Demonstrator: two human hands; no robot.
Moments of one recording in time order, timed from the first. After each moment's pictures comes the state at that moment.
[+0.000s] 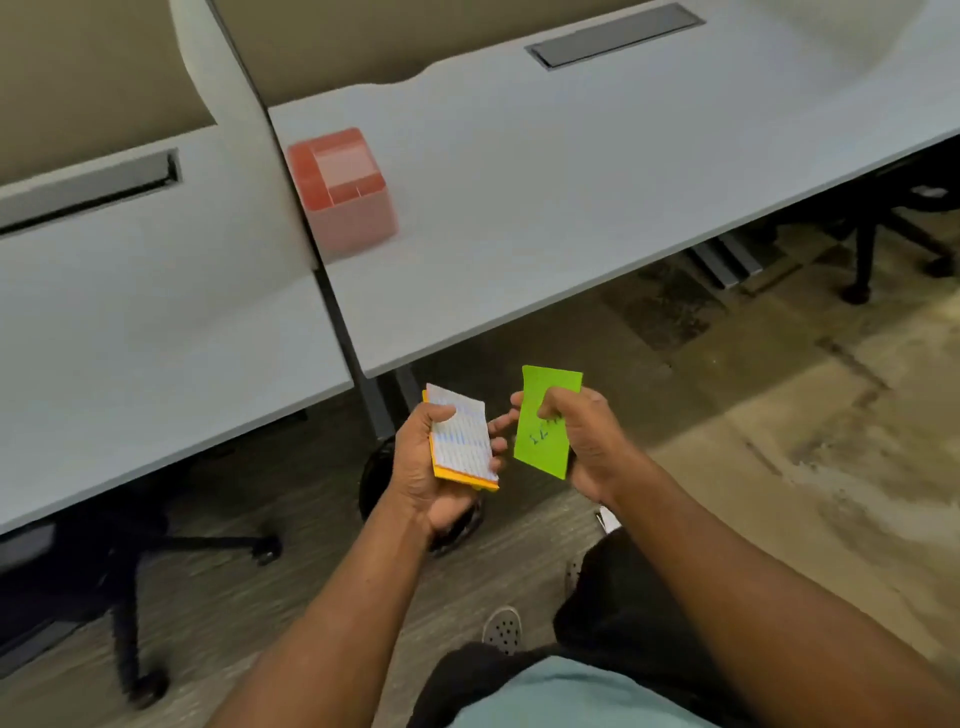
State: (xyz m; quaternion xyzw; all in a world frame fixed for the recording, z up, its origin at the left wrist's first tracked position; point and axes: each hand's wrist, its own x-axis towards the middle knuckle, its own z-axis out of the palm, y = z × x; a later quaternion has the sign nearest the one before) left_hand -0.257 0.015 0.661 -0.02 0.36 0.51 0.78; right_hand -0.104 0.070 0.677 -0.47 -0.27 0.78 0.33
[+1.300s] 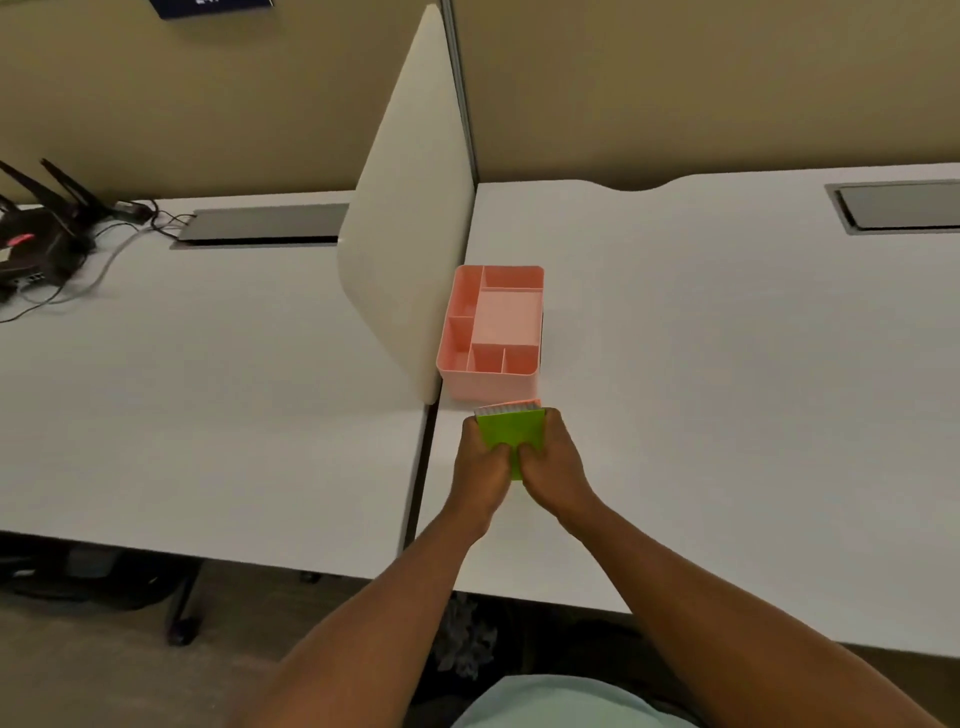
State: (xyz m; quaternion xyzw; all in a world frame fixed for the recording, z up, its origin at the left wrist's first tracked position) left_hand -0.399 0.322 0.626 0.10 0.75 0.54 0.37; right_hand -0.330 0.394 0.627 -0.42 -0.70 0.56 0.10
